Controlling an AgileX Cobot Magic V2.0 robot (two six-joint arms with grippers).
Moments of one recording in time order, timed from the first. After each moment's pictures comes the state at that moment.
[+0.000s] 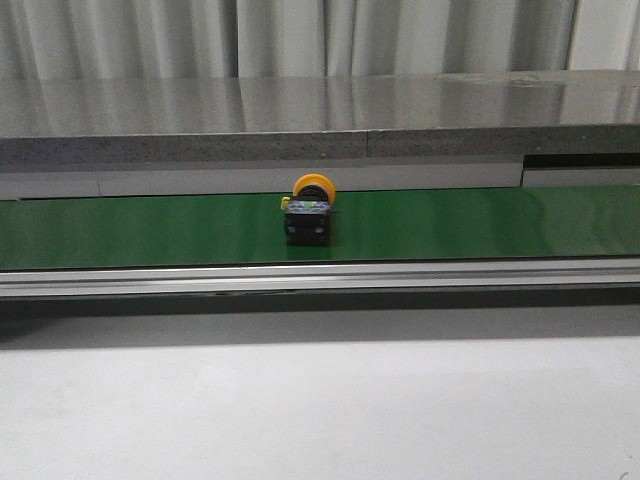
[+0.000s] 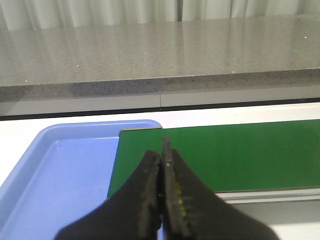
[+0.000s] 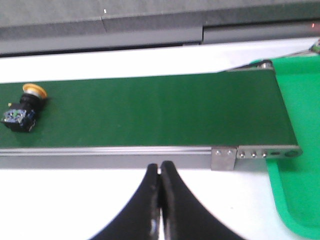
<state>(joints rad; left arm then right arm) 0.04 0.25 -0.29 -0.15 0.30 0.17 0.08 0.56 -0.67 0.02 0.68 0.12</state>
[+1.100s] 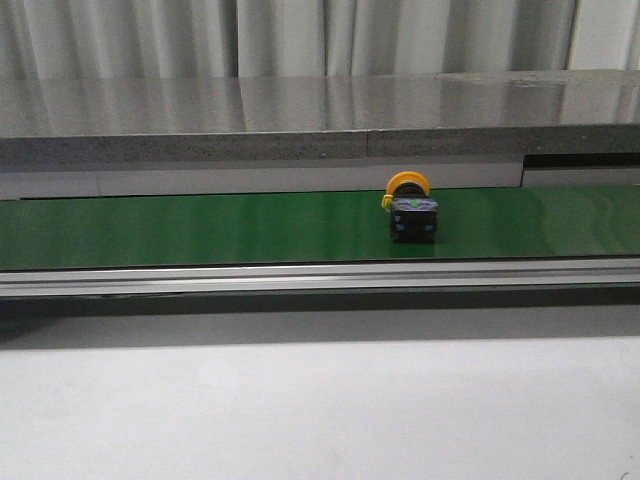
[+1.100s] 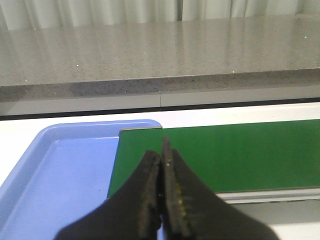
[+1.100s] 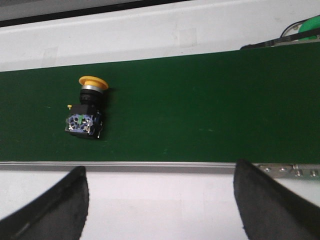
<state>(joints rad) 0.04 0.25 -0.29 -0.15 0.30 0.17 0.08 1.03 -0.91 0.17 0.66 0.07</state>
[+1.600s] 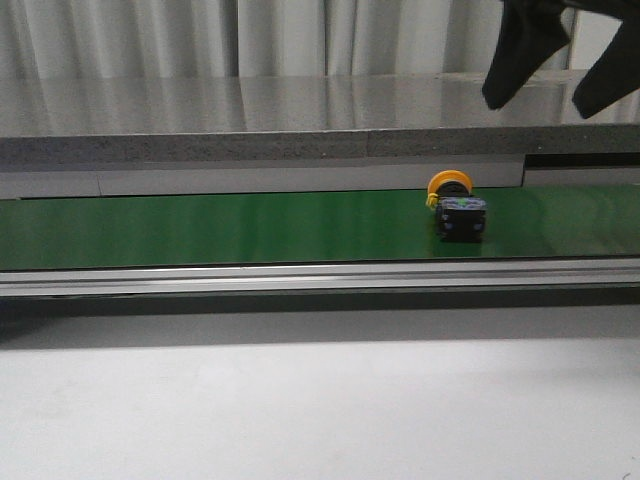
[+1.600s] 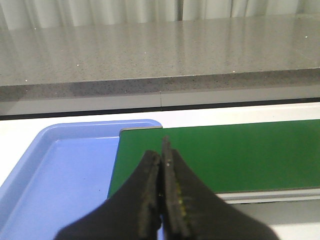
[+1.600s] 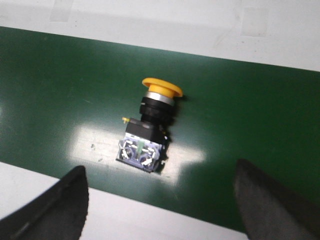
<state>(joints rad) 0.04 0.25 -0.29 -0.15 0.30 0.17 0.21 1.48 -1.15 0.19 0.64 -0.05</state>
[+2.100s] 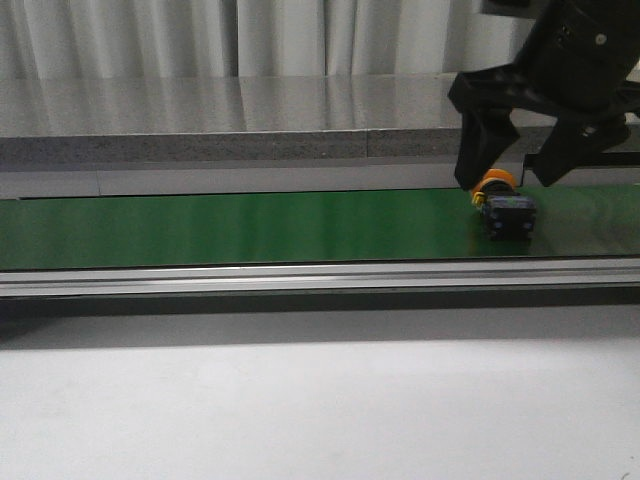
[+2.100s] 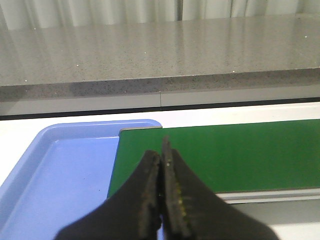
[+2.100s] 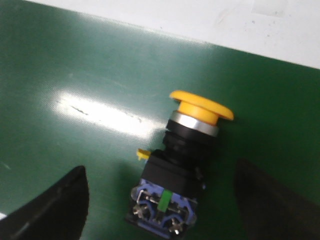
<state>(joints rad) 0.04 0.25 -0.29 -0.15 0.30 0.17 0.21 1.70 -1.21 0.15 0.61 -0.11</state>
